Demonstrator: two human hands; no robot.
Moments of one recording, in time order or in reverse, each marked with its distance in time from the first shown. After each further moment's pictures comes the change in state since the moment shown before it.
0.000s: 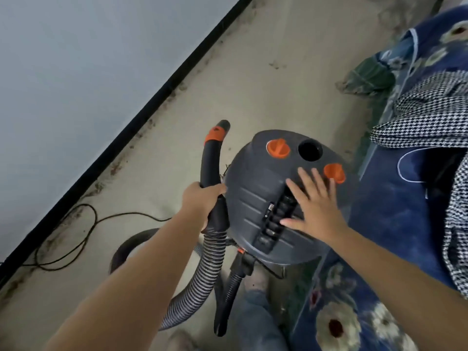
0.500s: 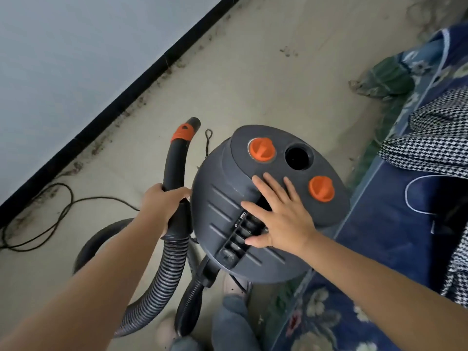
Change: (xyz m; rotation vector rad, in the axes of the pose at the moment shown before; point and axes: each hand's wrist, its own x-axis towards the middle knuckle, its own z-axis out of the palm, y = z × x) left_hand 0.064 0.002 0.002 0.013 0.113 -0.086; right_hand 0.062 0.000 0.010 0.025 0.141 -0.431
